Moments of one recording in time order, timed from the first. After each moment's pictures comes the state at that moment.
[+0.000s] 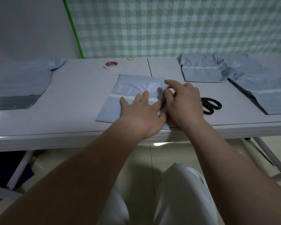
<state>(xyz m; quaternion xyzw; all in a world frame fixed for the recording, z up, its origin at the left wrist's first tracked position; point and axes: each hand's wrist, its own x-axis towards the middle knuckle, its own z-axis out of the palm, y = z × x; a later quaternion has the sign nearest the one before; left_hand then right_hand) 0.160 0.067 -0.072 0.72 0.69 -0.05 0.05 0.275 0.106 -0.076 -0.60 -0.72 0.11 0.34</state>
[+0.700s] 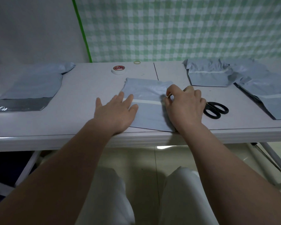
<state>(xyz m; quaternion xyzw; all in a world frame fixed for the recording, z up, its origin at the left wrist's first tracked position) 0.082 0.060 -0.070 0.65 0.76 -0.02 0.07 0.255 0.106 -0.078 -0.64 -0.72 0.00 0.26</state>
